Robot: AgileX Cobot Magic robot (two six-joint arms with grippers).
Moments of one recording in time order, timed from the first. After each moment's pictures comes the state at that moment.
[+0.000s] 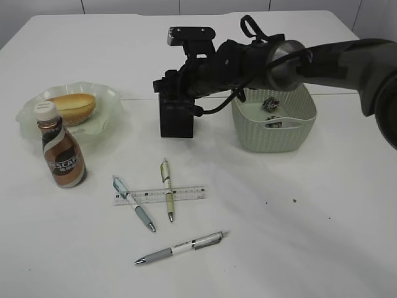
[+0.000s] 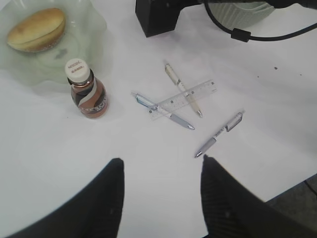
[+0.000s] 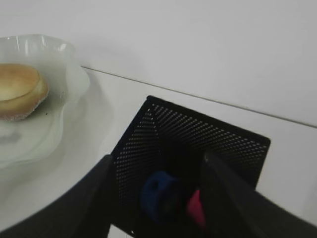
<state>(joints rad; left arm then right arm) -0.43 1.07 -1.38 -0.06 1.26 -0.10 0.46 2.38 -1.93 0.40 0.22 -0.27</state>
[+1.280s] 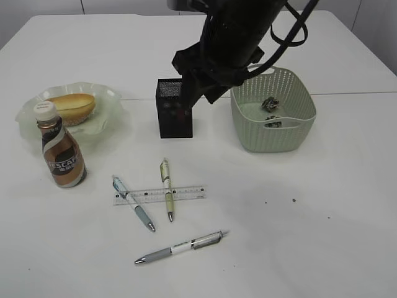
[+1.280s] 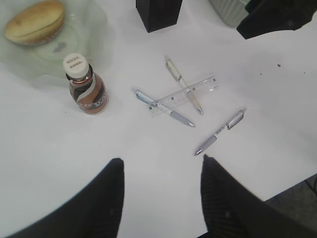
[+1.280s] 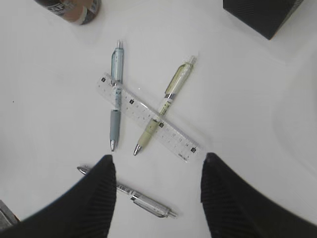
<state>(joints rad) -0.43 1.09 -1.38 -0.05 1.26 -0.11 0.46 2.03 -1.94 0.33 1.23 -0.28</state>
